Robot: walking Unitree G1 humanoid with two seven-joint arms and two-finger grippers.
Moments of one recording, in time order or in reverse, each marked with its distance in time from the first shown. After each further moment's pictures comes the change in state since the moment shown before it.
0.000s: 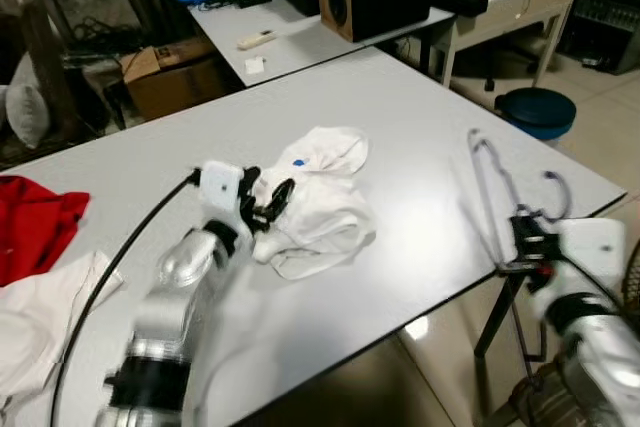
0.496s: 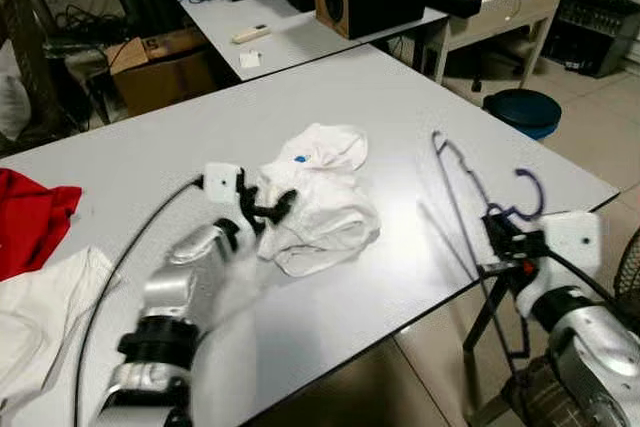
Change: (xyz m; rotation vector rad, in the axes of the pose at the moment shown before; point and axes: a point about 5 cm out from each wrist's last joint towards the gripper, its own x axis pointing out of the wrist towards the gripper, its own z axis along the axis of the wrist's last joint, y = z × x) left arm 0.019 0.006 -0.032 -0.278 0.182 -0.015; right arm 0.007 0.013 0.002 0.014 0.029 0.156
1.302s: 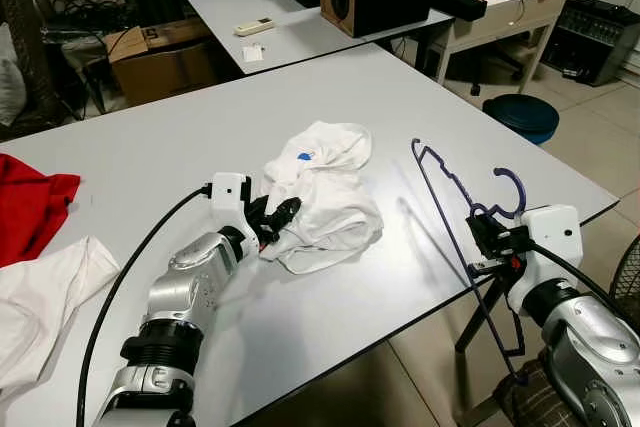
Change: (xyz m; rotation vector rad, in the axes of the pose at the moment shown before) left arm -0.002 -0.002 -0.008 -0.017 0.006 -0.059; right arm 0.007 0.001 0.000 -0.020 0.033 0.054
